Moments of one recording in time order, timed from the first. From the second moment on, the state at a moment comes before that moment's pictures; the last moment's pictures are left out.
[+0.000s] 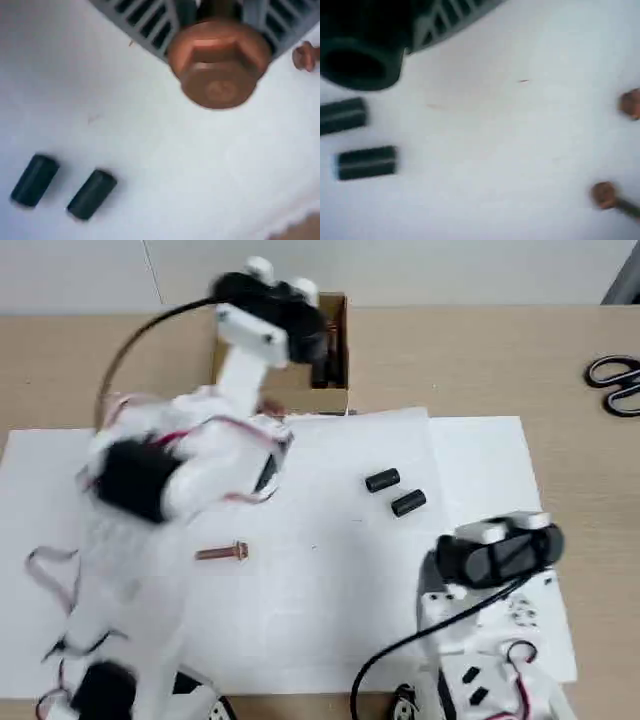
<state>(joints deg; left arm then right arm) 20.0 -18.3 -21.6 99.4 -0.2 -11.8 -98.5 46.5 90.5 -3.1</state>
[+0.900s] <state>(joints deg) 20.0 -80.1 38.7 74.1 36.0 -42.7 -98.9 58.6 79.6 -6.6</state>
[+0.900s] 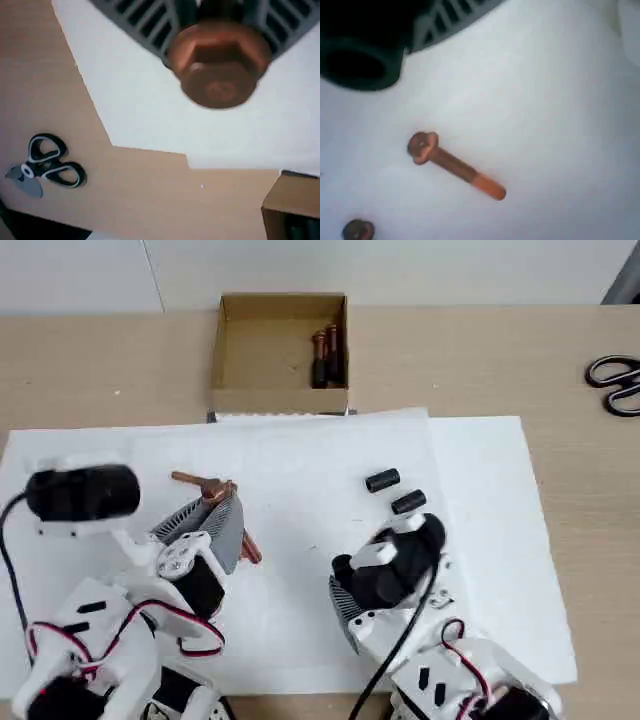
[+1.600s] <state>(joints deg) 31.1 -99.3 59.5 62.3 36.2 -51.7 -99.1 67.6 74.1 -0.6</state>
